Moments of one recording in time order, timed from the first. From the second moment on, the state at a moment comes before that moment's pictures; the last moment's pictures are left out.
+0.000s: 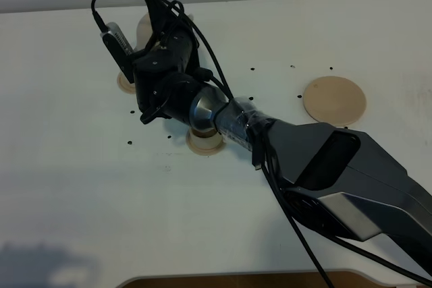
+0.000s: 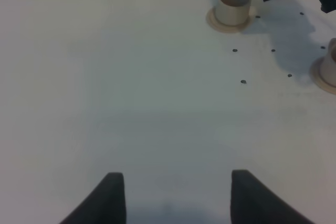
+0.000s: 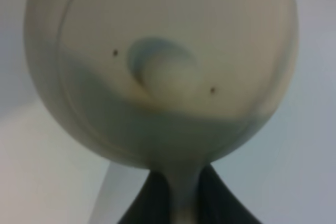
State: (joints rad) left arm 0.01 0.00 -0.51 -0.06 1.04 0.05; right arm 0.77 2.77 -2.48 -1.23 0.88 -0.49
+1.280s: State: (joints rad) left arm 0.01 0.00 -0.51 -0.06 1.04 0.06; right arm 0.78 2.77 -2.48 -1.37 0.86 -0.63
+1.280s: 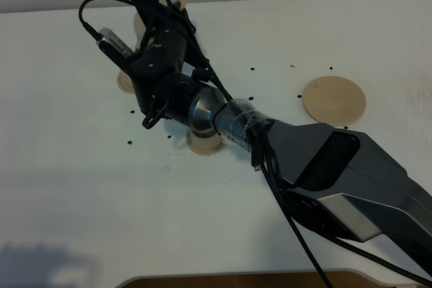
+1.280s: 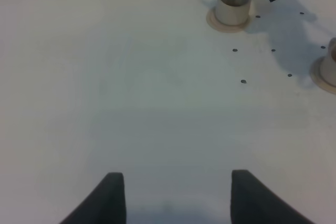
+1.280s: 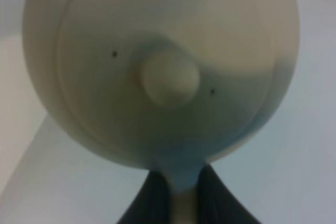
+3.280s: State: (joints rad) left arm 0.01 0.00 -0.51 -0.06 1.04 0.05; right arm 0.77 2.64 -2.48 -0.98 1.00 -0.55
